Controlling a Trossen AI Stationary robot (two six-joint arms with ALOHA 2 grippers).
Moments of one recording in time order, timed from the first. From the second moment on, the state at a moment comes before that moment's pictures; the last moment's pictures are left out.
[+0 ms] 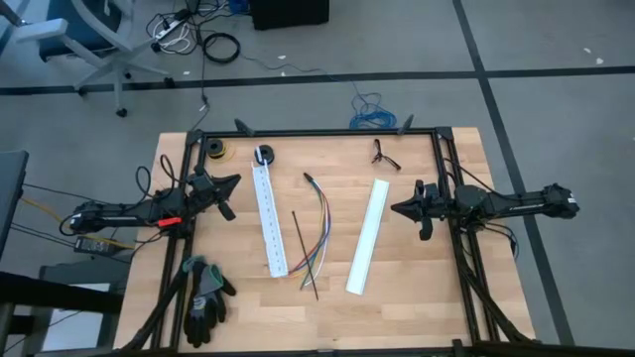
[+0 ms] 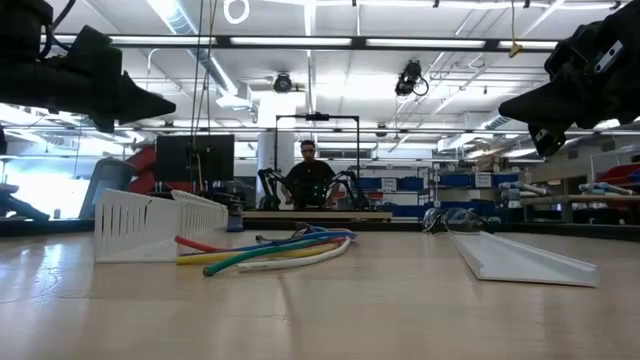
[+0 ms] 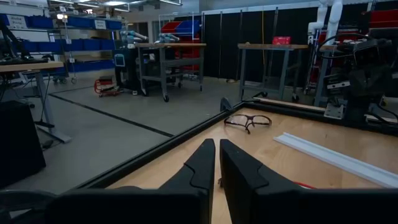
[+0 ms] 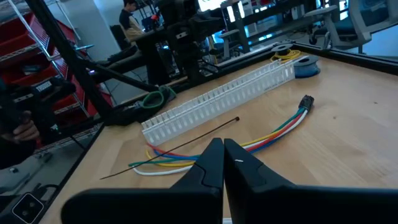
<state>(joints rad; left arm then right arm) 0.01 0.03 0.01 0.08 -0.62 0.00 0.06 0.13 0.01 0.07 0.12 0.35</state>
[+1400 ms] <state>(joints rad) 0.03 0.69 0.21 0.23 -0.48 -0.19 0.06 0.13 0.01 0.07 0.12 0.35</state>
